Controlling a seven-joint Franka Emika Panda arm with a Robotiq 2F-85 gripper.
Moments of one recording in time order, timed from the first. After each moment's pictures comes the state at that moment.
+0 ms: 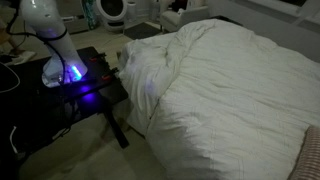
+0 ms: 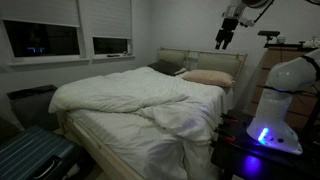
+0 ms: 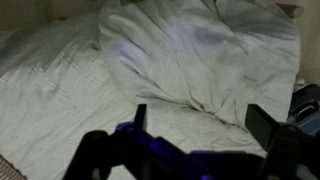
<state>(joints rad) -0.16 -0.92 -0.10 -2.49 -0.08 1.76 0.04</state>
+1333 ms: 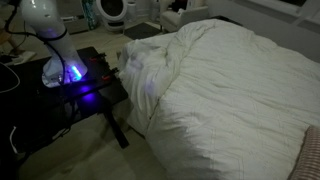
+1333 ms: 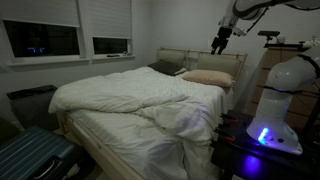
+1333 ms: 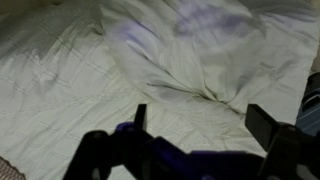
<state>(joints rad) -0.17 -0.80 -0.24 -2.52 -0.13 1.96 -0.06</state>
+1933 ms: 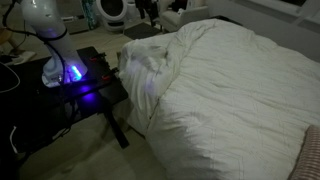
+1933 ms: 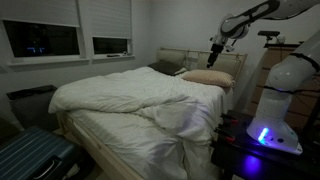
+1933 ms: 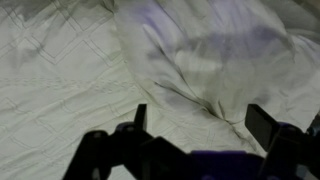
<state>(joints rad) -0.14 -0.54 -0.41 -2.57 -0.13 2.27 -0.44</state>
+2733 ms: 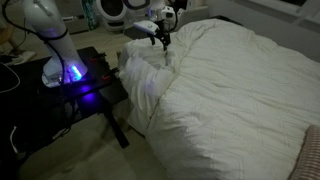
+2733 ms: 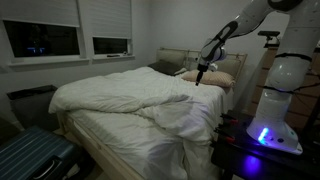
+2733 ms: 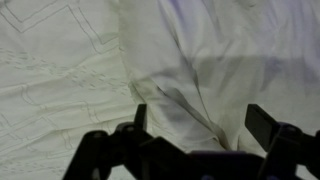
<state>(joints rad) -0.10 -0.03 -0.39 -2.53 0.04 2.69 -0.71</state>
